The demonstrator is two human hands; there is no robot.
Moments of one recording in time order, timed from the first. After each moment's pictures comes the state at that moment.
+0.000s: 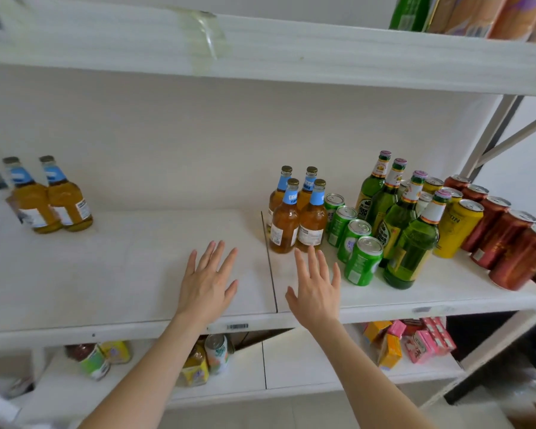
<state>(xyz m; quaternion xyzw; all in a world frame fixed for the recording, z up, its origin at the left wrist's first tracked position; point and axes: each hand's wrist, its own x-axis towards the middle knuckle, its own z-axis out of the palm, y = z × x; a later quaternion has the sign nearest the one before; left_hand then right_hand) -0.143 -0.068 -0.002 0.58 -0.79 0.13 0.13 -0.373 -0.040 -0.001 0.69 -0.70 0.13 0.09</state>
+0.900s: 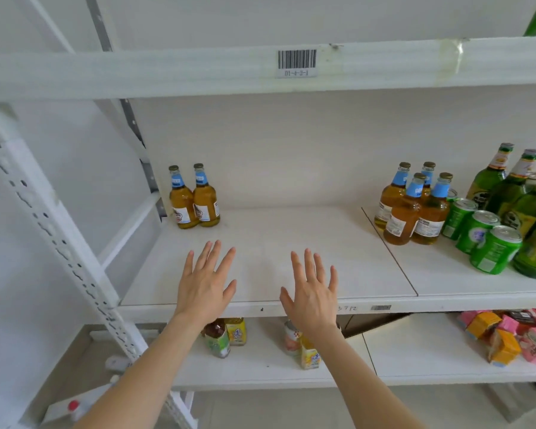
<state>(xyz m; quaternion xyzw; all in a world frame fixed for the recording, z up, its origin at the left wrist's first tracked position) 0.163 0.003 0.029 0.63 -0.75 0.15 0.09 -0.057 0.013 0.002 0.71 -0.68 0.16 0.05</state>
